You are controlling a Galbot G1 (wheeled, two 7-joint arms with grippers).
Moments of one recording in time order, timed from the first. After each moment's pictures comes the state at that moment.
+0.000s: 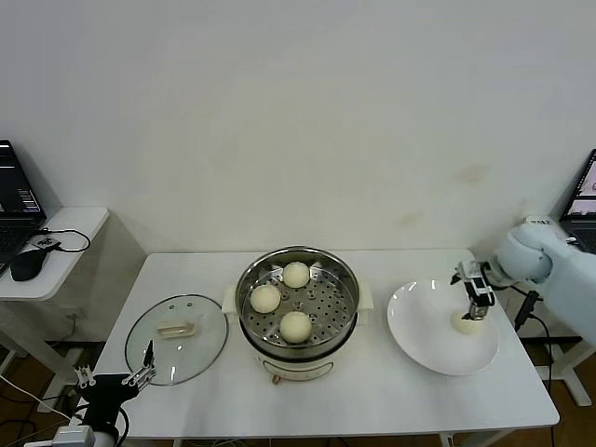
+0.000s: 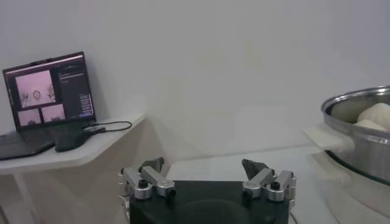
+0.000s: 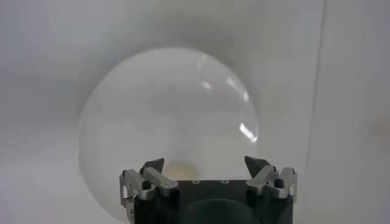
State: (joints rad) left arm 1.81 -1.24 -0.75 -2.22 -0.23 0.13 -0.17; right arm -0.09 0.52 -0.61 1.36 -0.25 -0.23 -1.11
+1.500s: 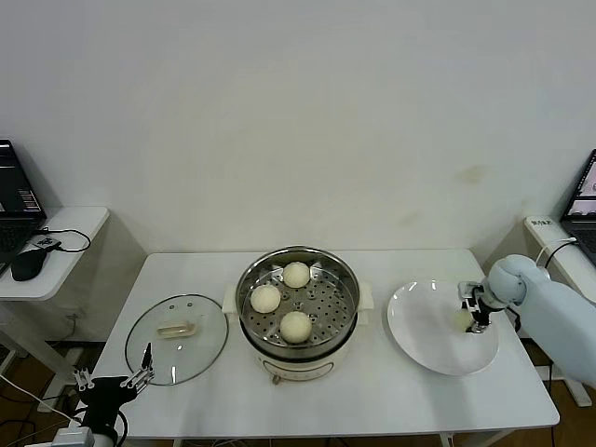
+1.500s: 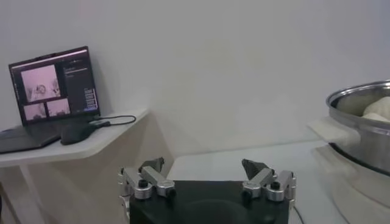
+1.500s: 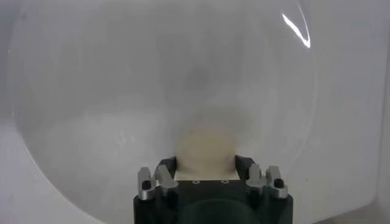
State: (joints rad) left arm 1.81 -1.25 -0.76 -2.21 -0.22 0.13 -0.17; right arm -0.25 0.70 -0.44 1.06 -0.43 -0.19 -1.07
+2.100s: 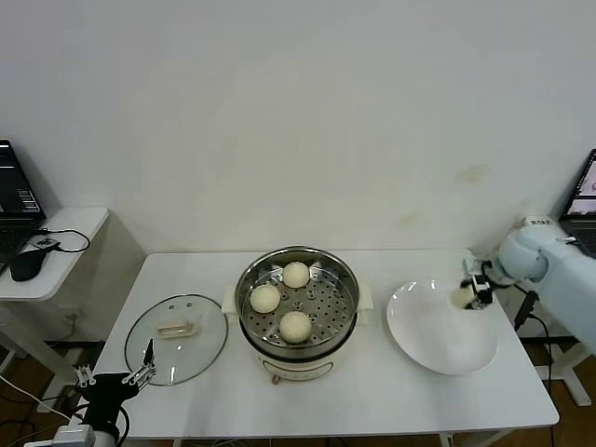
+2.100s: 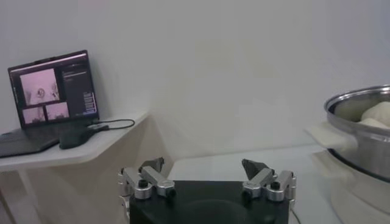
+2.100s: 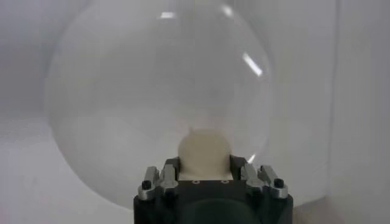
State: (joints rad) left arm 1.80 -1.25 -0.75 -2.22 -0.22 0.13 -0.17; right arm 0.02 0.55 -0.66 1.37 -0.20 -0.29 -1.09
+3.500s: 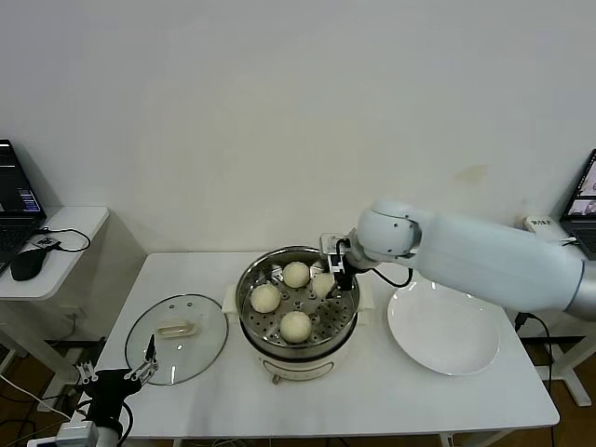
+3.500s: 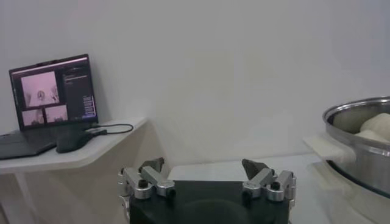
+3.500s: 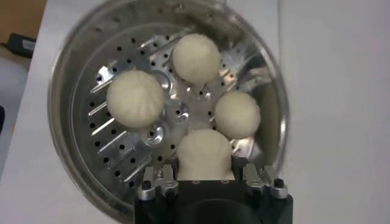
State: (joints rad) left arm 1.77 -1.27 -0.74 -2.21 -0.21 0.13 -0.17; right arm 0.39 0.91 -1.13 1.60 0.35 -0.71 -0.78
